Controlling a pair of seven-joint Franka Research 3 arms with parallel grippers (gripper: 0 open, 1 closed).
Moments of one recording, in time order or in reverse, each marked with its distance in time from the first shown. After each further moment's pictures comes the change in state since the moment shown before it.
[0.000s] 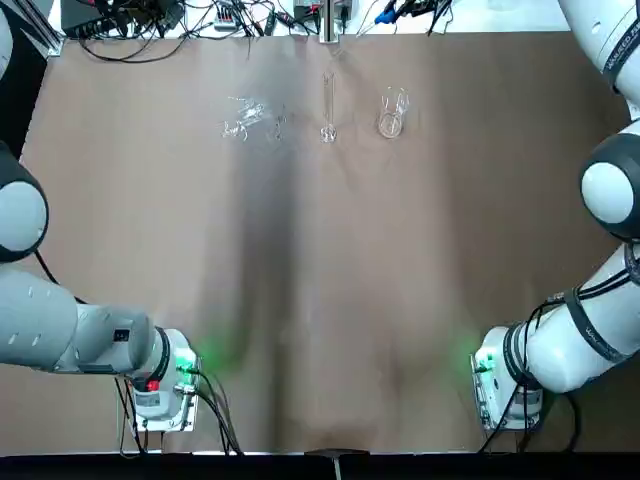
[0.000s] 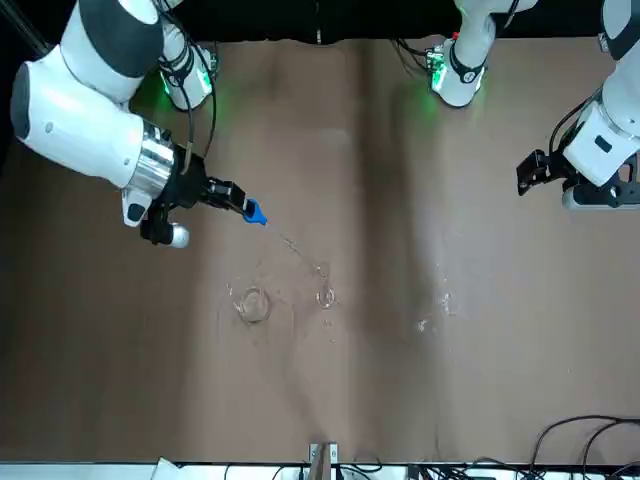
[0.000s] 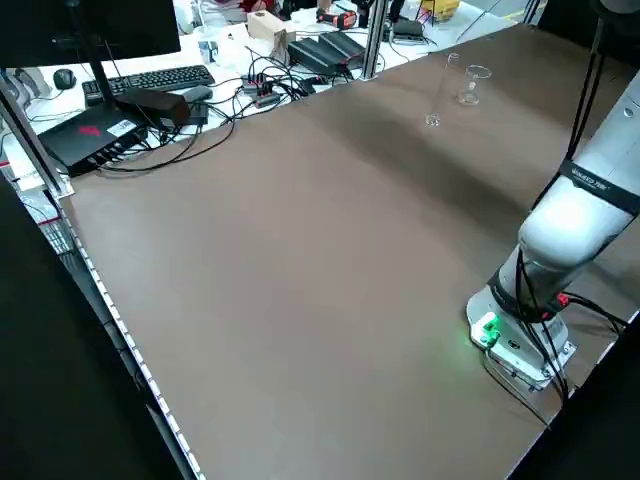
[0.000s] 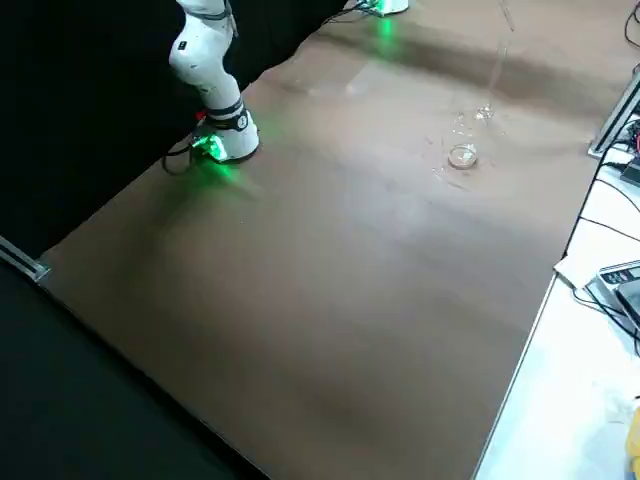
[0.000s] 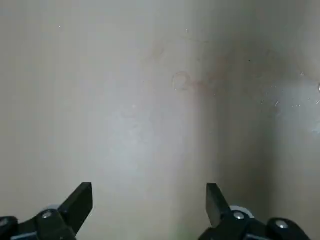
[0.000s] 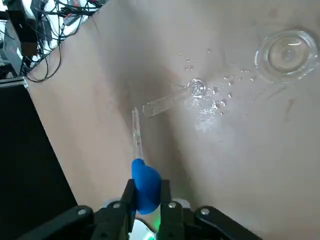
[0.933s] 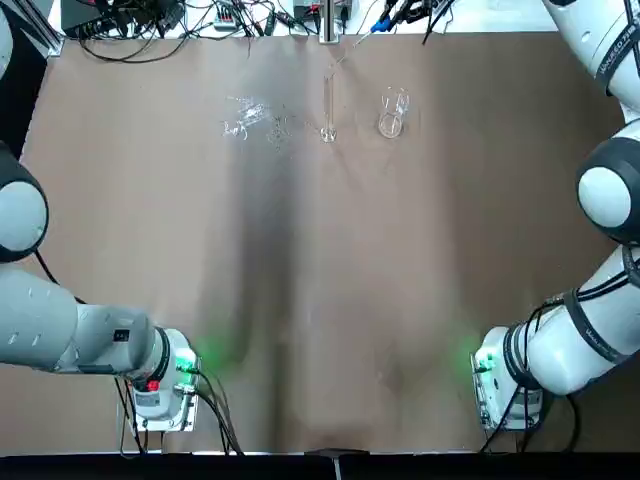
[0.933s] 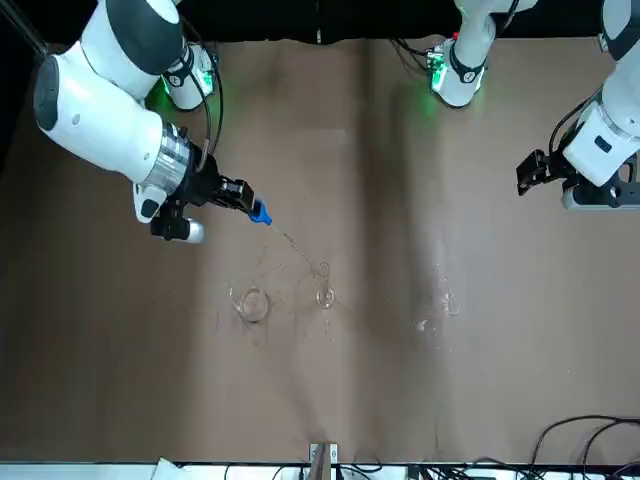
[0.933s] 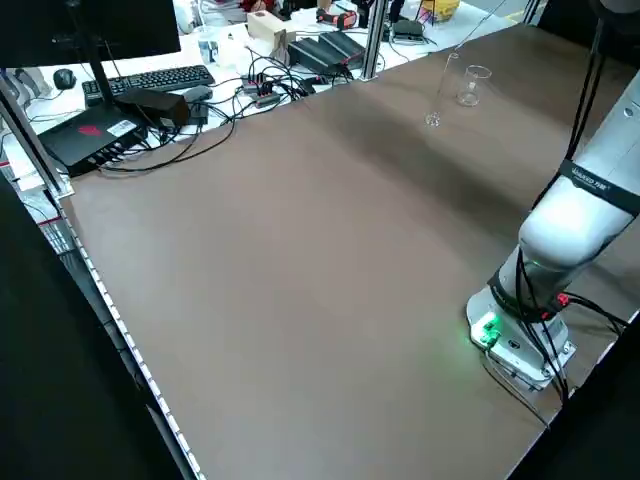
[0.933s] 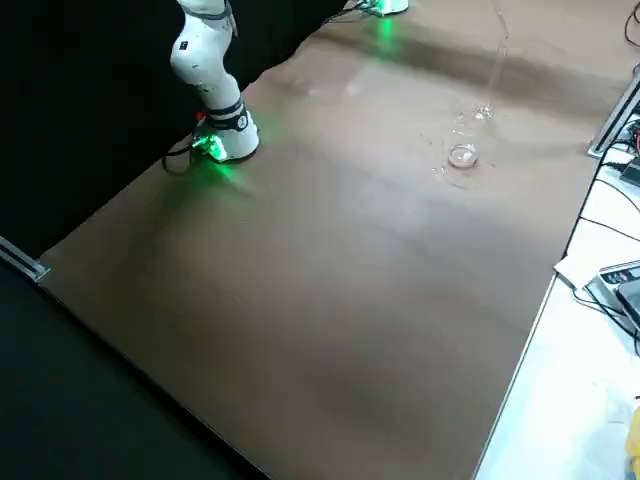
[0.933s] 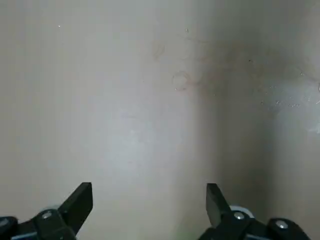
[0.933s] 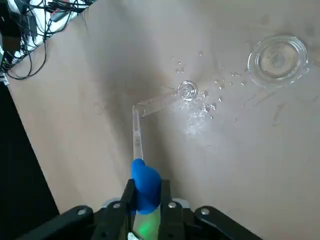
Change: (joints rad) left arm 0.000 0.000 0.000 0.000 0.000 0.000 0.000; right arm 0.029 0.006 0.000 -0.003 -0.076 0.004 0.006
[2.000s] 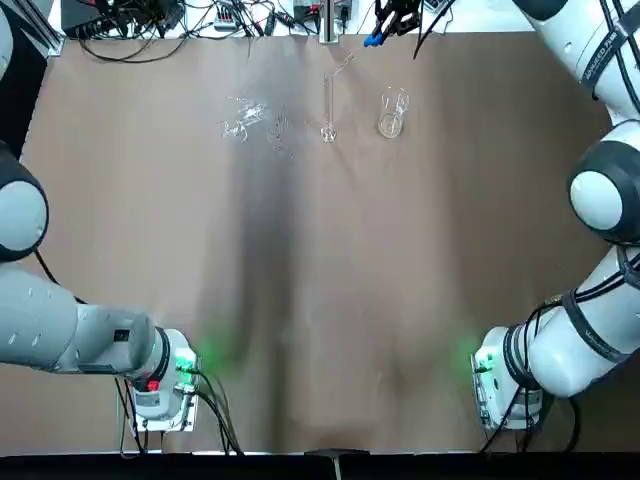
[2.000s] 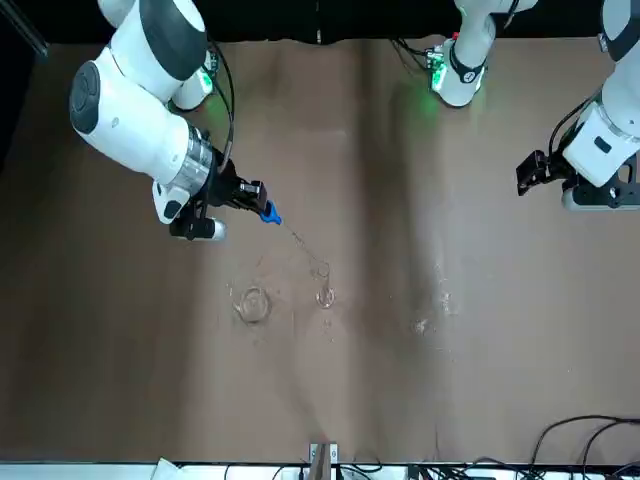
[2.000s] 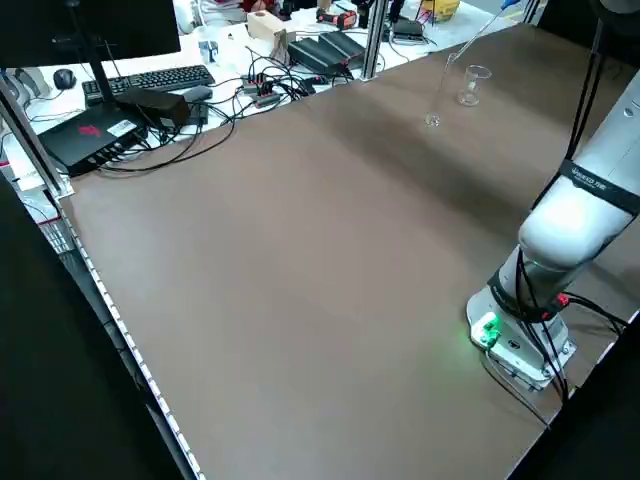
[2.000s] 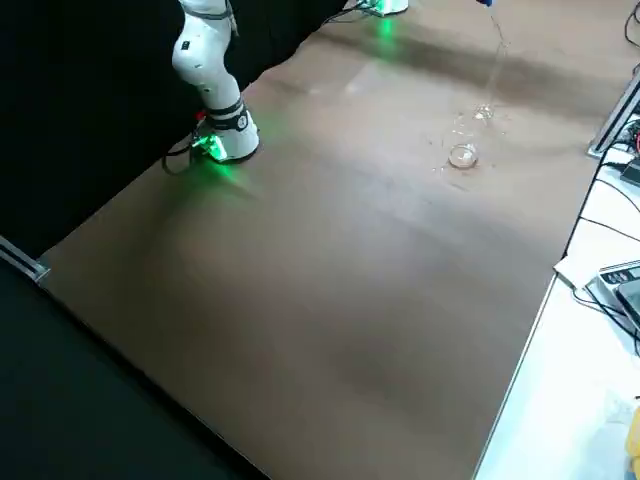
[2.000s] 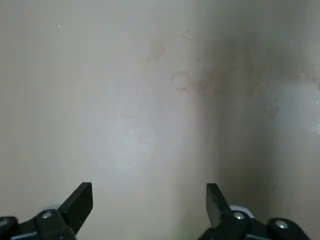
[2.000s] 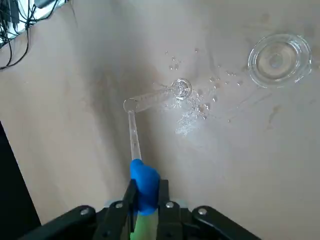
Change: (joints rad) left arm 0.000 0.001 0.000 0.000 0.000 0.000 0.000; right arm 0.048 0.025 0.000 -0.001 -0.058 0.017 0.002
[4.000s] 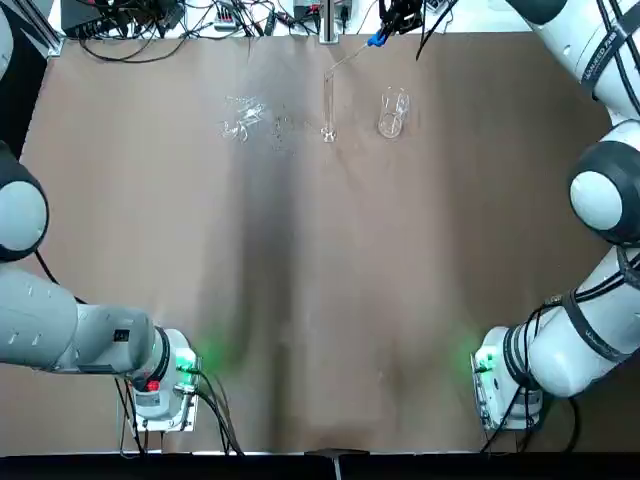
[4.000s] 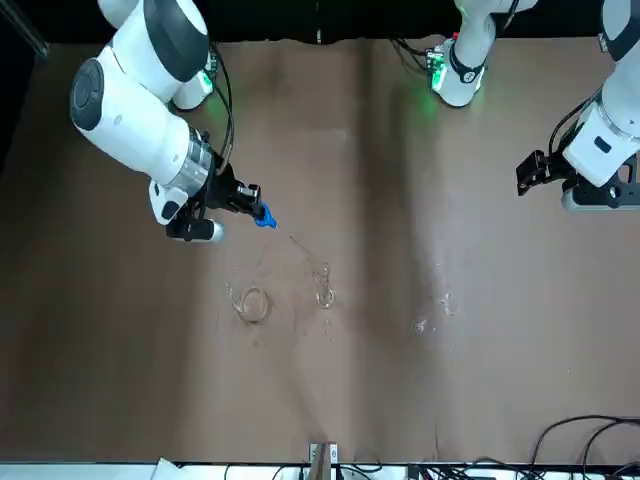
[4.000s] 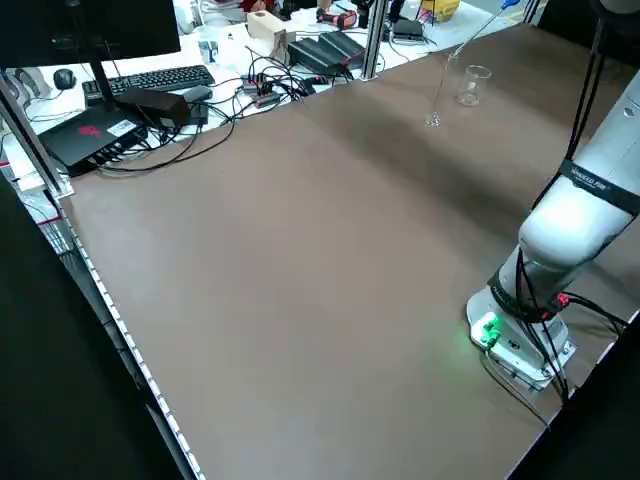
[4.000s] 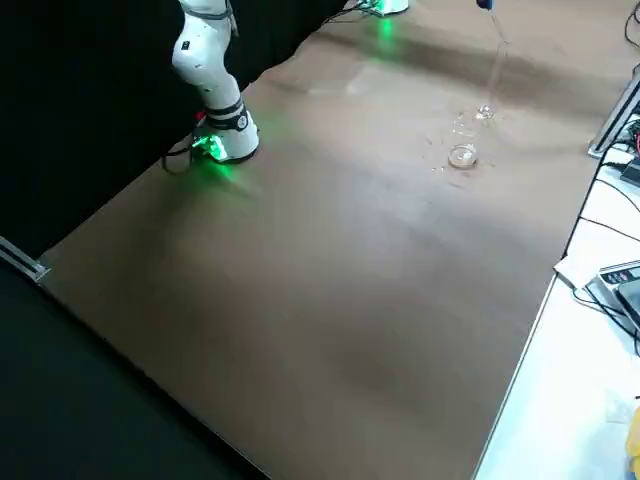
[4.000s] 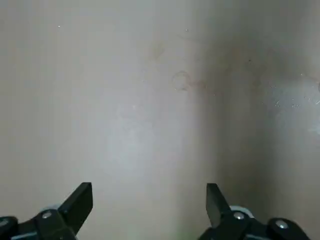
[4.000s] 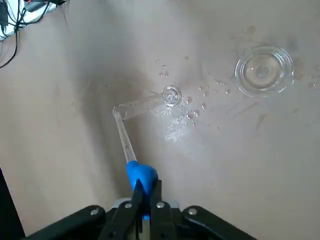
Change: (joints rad) left arm 0.000 0.000 0.000 0.000 0.000 0.001 0.000; right arm 0.001 0.000 -0.002 0.000 -0.054 0.001 0.000
